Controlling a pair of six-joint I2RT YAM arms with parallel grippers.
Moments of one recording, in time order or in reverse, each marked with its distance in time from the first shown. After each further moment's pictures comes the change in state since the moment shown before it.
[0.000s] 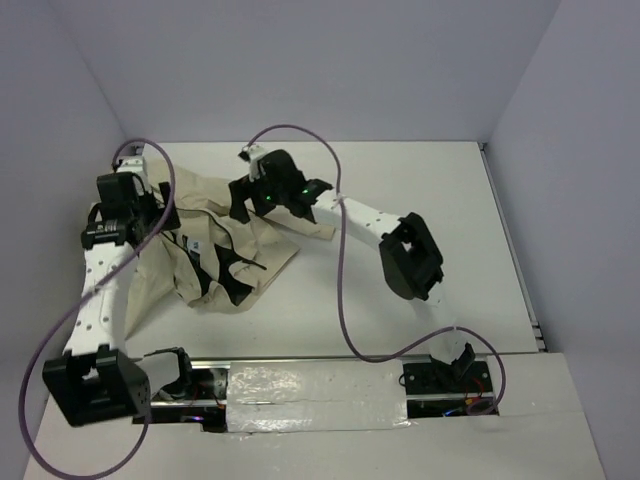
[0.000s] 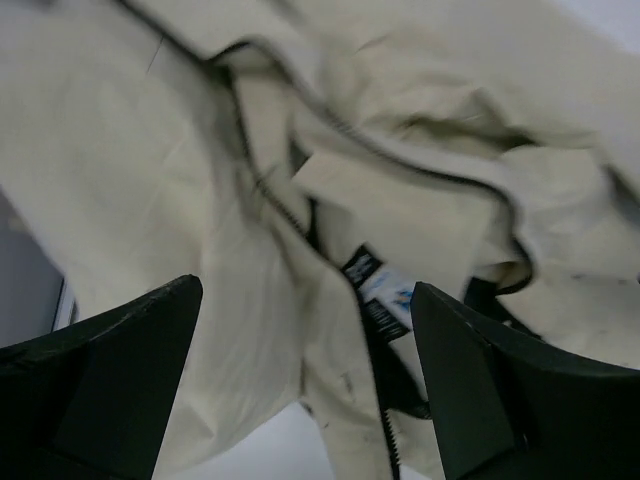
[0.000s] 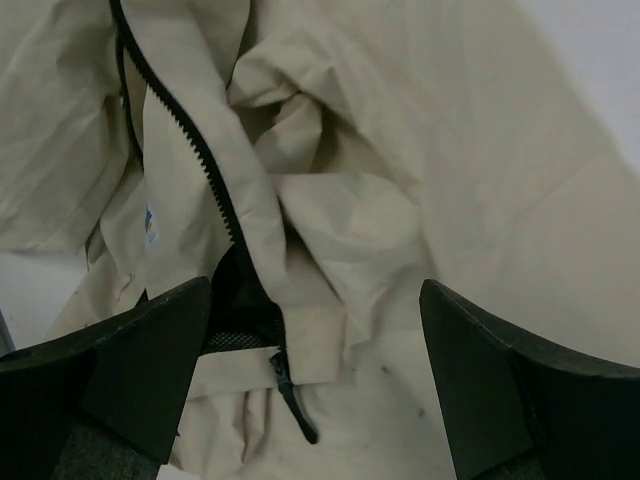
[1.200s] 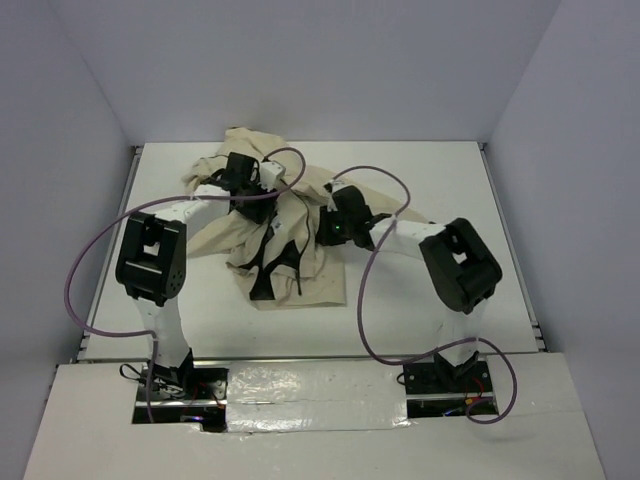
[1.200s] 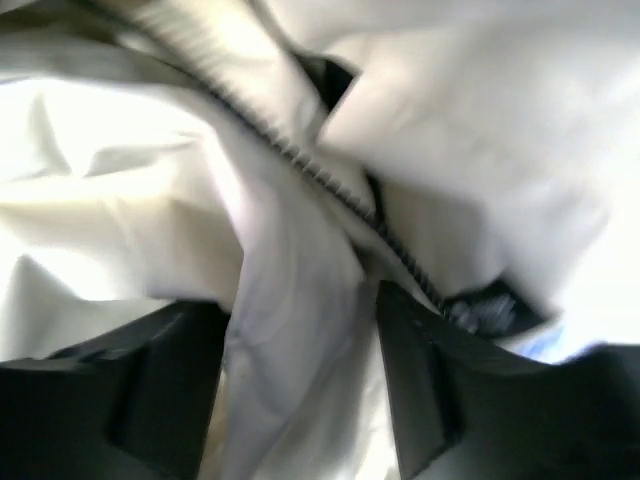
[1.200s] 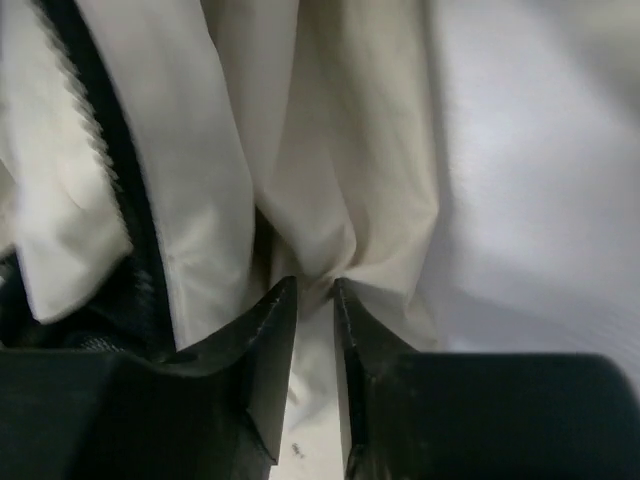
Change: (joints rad) left arm -0.408 0.827 0.321 0.200 0.137 0.392; right arm -0.169 -0.278 -0.762 0.214 0.109 0.193
